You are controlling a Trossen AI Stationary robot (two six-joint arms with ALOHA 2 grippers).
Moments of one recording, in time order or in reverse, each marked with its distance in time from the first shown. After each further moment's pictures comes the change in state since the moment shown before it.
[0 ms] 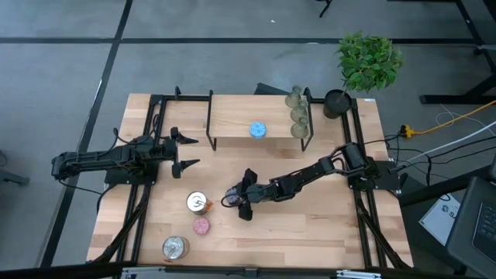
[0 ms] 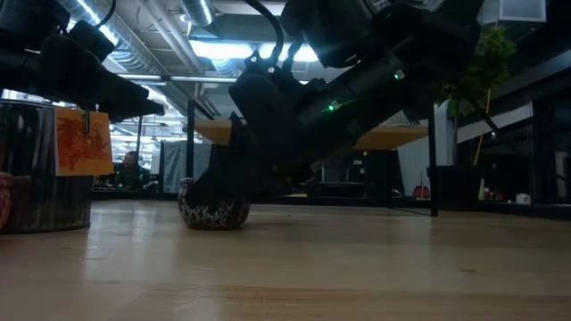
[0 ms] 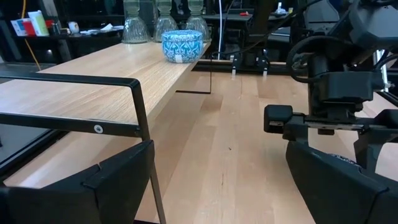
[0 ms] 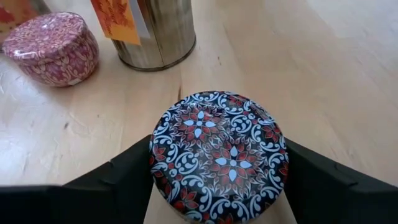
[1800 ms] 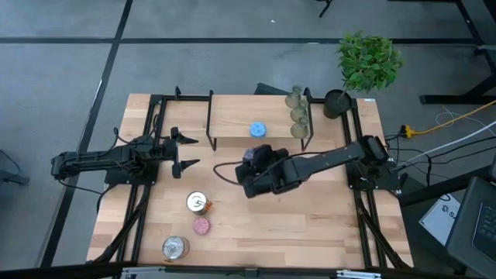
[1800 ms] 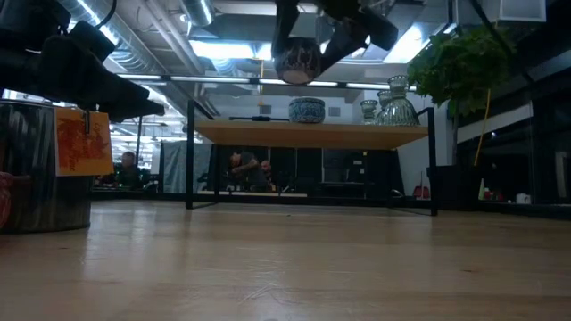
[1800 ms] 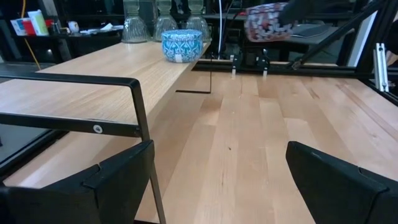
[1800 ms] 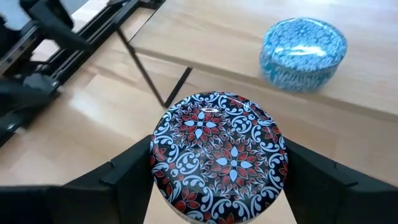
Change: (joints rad) left arm 0.000 0.010 0.000 0.008 0.000 0.000; right arm 0.014 -0.205 0.598 -1.369 0.587 0.974
